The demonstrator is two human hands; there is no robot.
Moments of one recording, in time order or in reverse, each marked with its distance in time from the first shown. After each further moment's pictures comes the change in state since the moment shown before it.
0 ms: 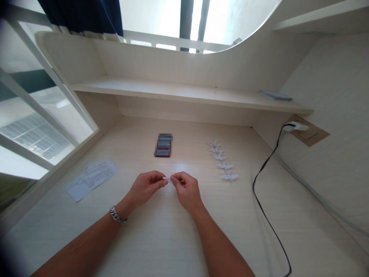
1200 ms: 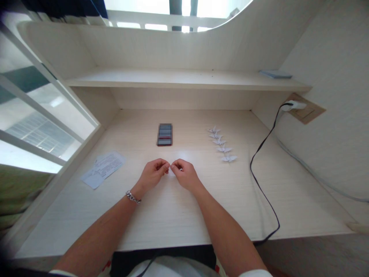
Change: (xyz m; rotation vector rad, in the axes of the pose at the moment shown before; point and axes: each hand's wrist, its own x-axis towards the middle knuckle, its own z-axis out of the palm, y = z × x) left_hand -0.001 -0.011 0.005 0.056 0.008 -0.006; right_hand -0.001 0.003 0.012 -0.021 -0.103 0.042
